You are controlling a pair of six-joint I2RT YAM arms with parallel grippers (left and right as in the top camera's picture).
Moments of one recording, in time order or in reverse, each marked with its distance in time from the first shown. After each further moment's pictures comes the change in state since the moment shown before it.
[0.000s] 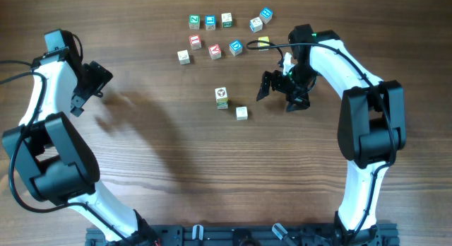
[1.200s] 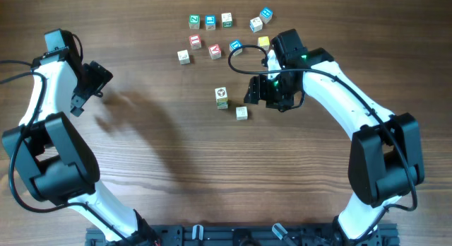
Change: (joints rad) left arm 0.000 0.000 0.000 0.000 0.000 0.000; right arm 0.145 -0.288 -0.237 0.270 0.024 0.086
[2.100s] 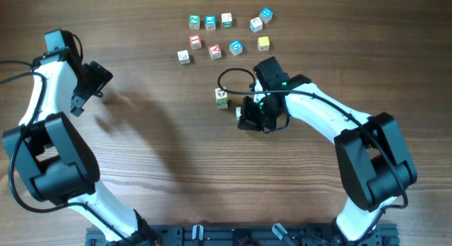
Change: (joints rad) left arm 0.000 0.000 0.000 0.000 0.000 0.000; right arm 0.117 0.000 -0.215 0.230 -0.117 0.281
